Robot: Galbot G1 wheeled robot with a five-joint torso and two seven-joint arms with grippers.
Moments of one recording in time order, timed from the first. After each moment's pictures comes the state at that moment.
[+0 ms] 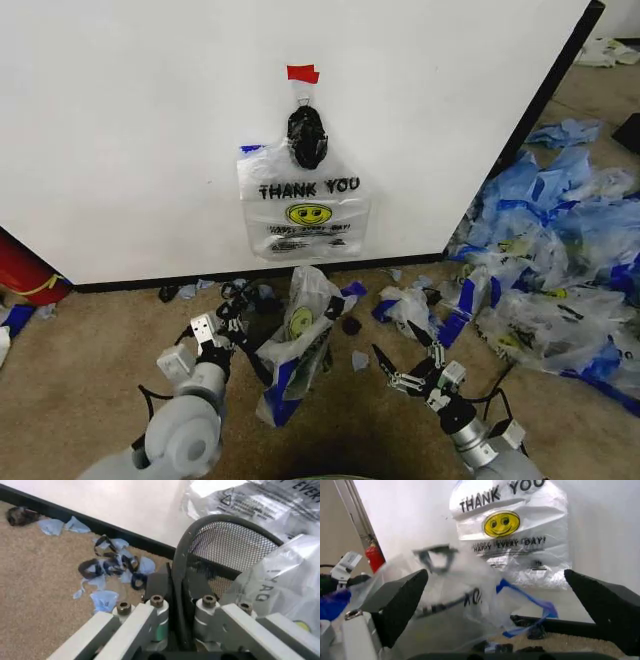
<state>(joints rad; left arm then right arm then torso) 1.27 -0.84 -0.05 -2.12 -1.02 -0.10 -0.73 -1.42 0.80 0.08 1.81 0.72 0.72 -0.24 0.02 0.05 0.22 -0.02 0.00</state>
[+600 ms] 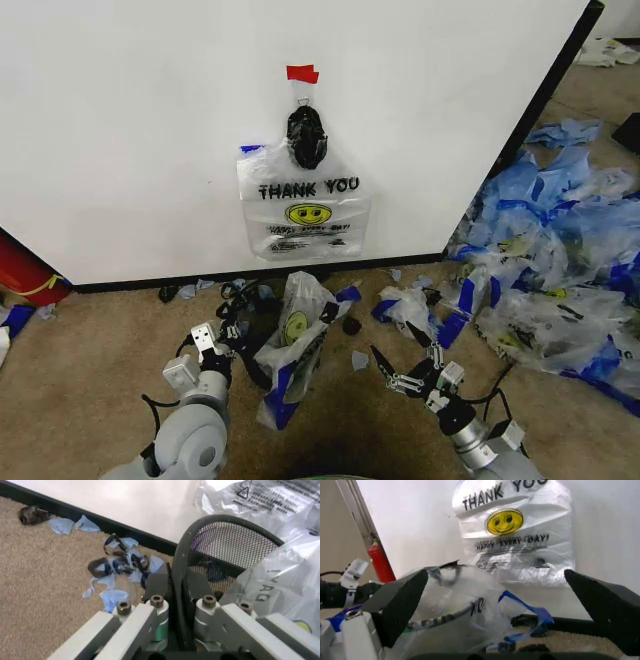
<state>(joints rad) 1.28 -0.88 -0.06 -2.06 -0.96 -0.11 -0.71 -1.43 0.80 0.07 1.81 0.71 0.72 -0.24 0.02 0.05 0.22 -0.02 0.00</state>
